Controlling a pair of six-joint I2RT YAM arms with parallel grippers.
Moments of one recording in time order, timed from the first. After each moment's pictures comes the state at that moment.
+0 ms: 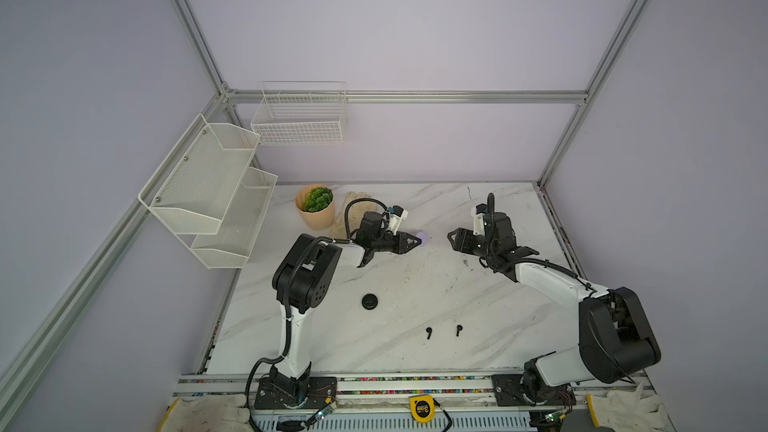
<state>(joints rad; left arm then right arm) -0.43 2.10 1.18 0.43 0.73 -0.45 0.32 1.48 0.85 0.00 -0.19 0.52</state>
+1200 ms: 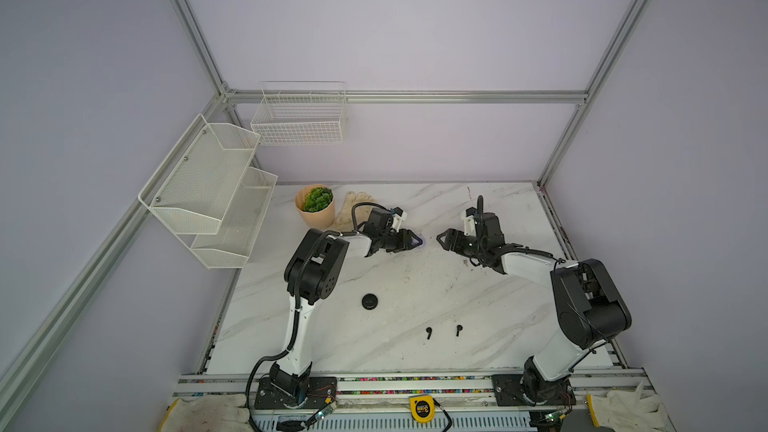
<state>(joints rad) -0.43 2.21 1.37 0.13 0.65 -0.57 0.31 1.68 0.89 0.11 -0.33 0.59</state>
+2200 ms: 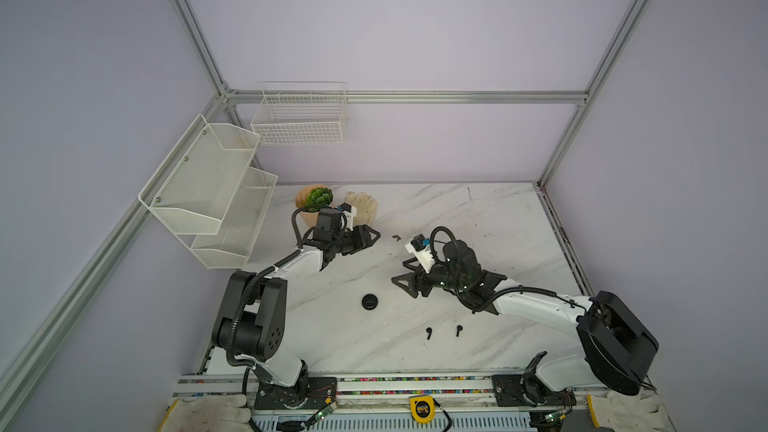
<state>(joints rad) -0.18 1.59 0.94 -0.05 0.52 -0.61 0.82 1.47 0.74 0.30 -0.41 0.11</state>
